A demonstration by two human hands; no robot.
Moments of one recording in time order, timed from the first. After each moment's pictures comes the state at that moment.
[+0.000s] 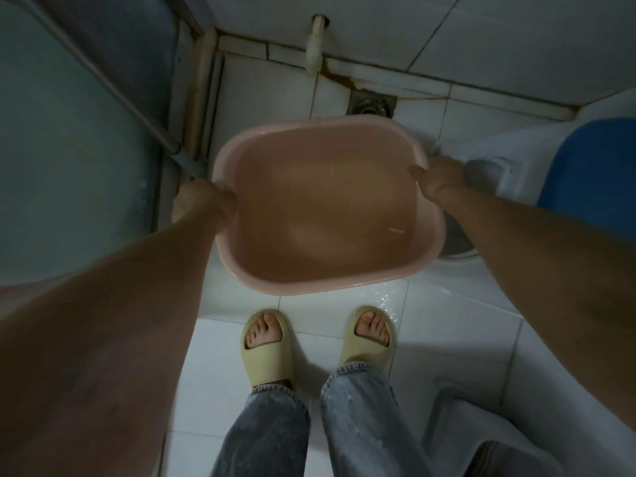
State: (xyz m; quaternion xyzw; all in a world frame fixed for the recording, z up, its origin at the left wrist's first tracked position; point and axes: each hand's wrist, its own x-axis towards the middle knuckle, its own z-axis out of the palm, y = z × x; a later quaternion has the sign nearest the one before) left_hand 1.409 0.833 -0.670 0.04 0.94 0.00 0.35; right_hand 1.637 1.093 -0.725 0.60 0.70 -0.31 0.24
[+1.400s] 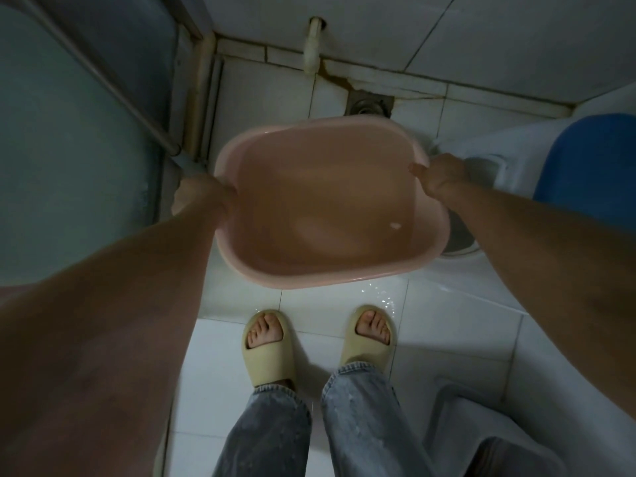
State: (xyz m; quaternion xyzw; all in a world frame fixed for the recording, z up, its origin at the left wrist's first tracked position) left_hand 1.403 0.838 -0.676 0.03 0.94 -0.01 0.33; right_hand 1.638 1.098 -0.722 0.60 0.70 -0.30 0.25
